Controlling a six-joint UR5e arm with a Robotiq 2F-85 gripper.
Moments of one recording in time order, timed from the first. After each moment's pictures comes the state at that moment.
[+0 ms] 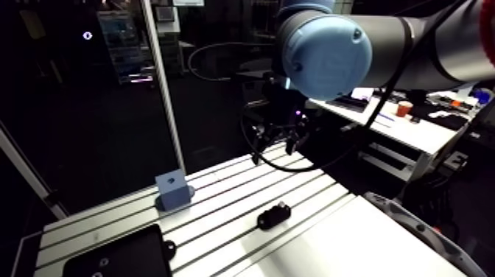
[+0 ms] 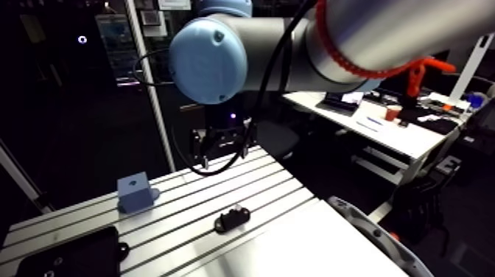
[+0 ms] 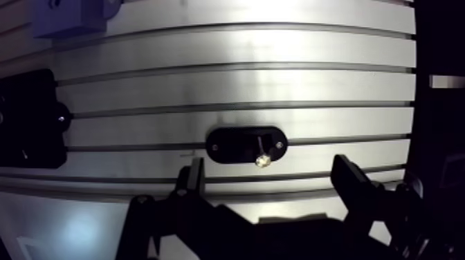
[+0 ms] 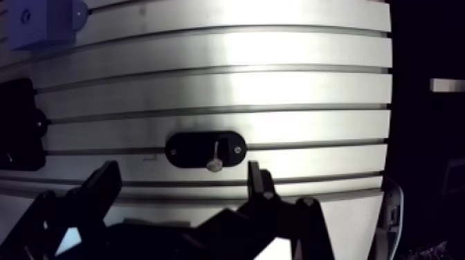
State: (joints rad) arm -0.56 -1.46 1.94 -2.12 -1.50 -2.09
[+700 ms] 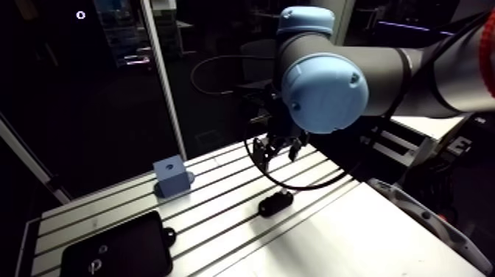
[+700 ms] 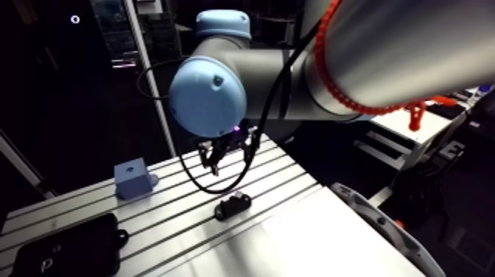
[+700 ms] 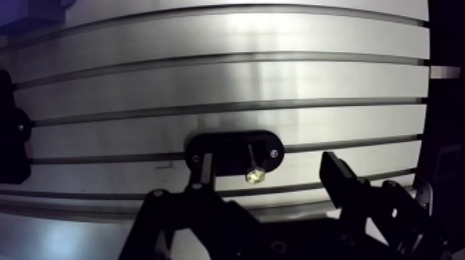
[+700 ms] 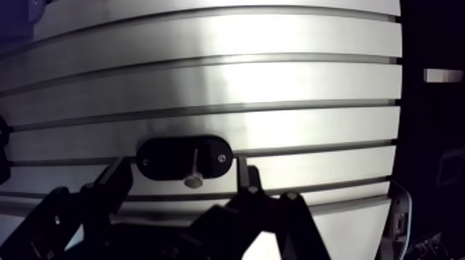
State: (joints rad) arm -0.56 -1.38 2.02 -2.28 -1.56 -2.08
